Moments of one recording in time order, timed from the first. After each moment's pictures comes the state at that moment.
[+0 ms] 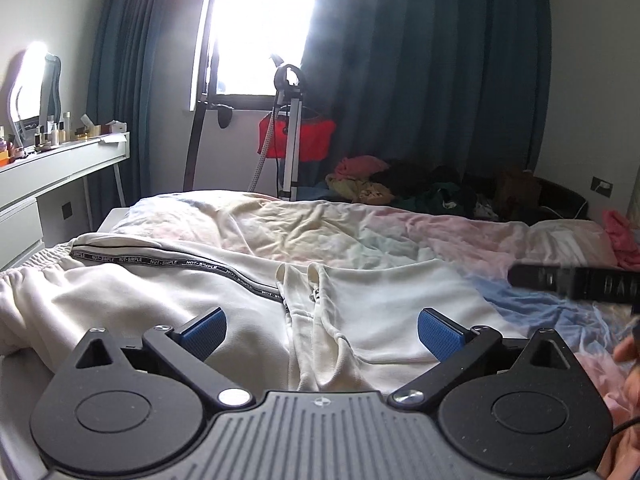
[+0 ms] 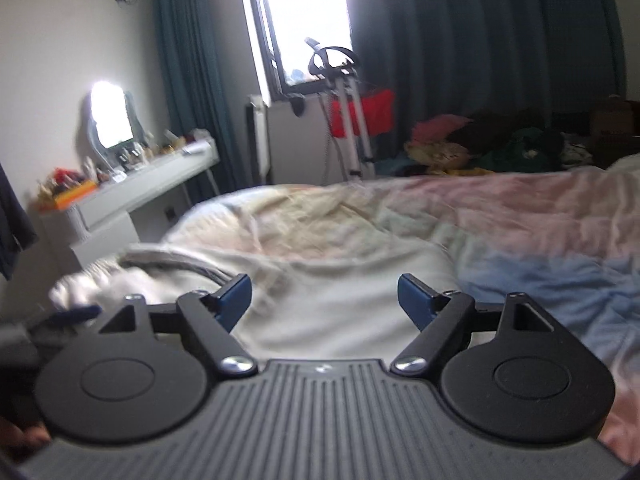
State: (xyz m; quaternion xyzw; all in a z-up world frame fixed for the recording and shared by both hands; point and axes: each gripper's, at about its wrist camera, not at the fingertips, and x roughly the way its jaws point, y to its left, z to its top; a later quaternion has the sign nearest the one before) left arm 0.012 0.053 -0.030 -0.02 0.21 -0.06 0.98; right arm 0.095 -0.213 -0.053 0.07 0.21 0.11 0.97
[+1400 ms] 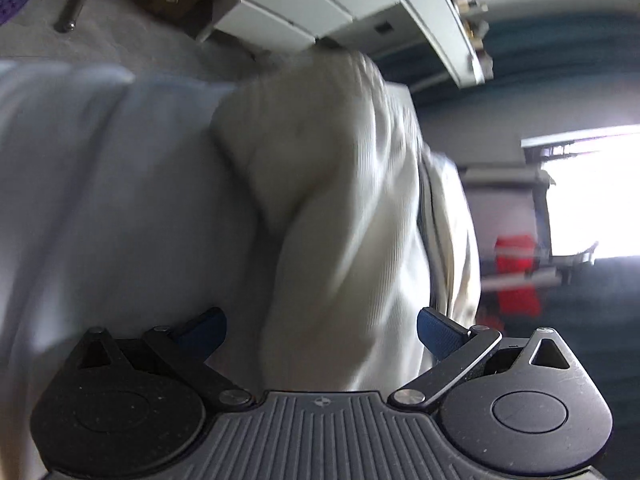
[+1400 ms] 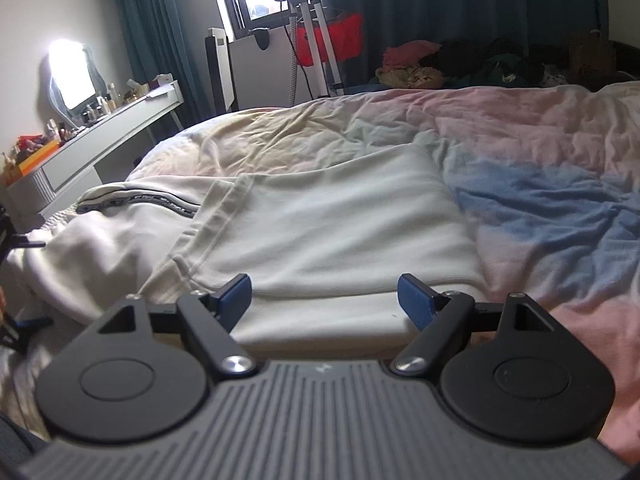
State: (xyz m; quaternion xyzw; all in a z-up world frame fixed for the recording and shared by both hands) left arm 0.041 0.350 -0.126 -0.61 0.26 0.20 0.72; right arm 0.133 -0.201 -0.114 0.09 0.30 0.10 0.94
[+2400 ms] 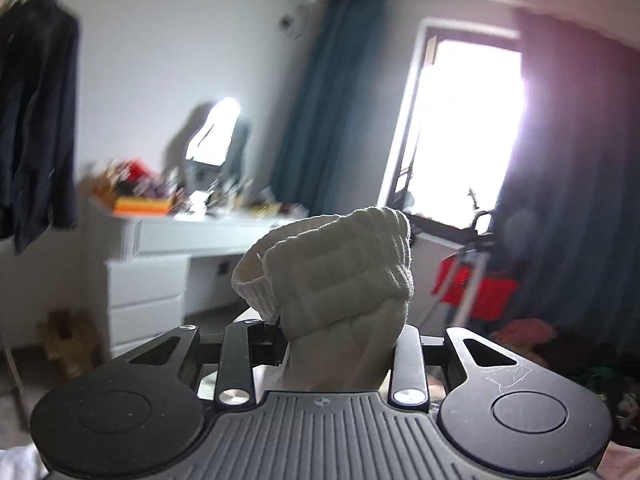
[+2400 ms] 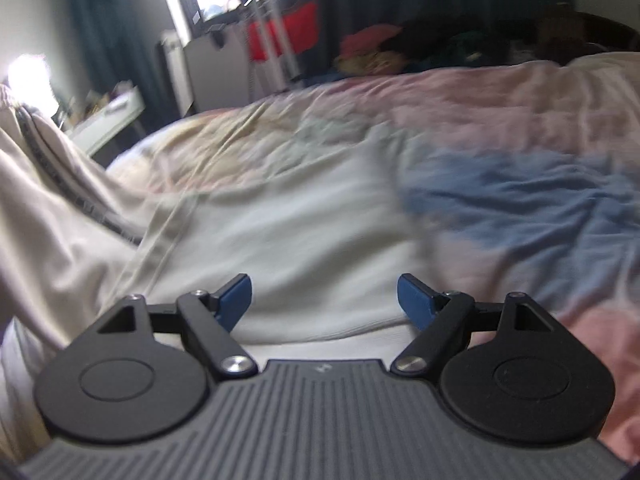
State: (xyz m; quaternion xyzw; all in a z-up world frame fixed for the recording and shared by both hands) left arm 0.119 0.070 0.116 -0.12 0.06 0.22 0.97; right arm 0.160 -0.254 -0.111 0.15 0.32 0.01 0.94
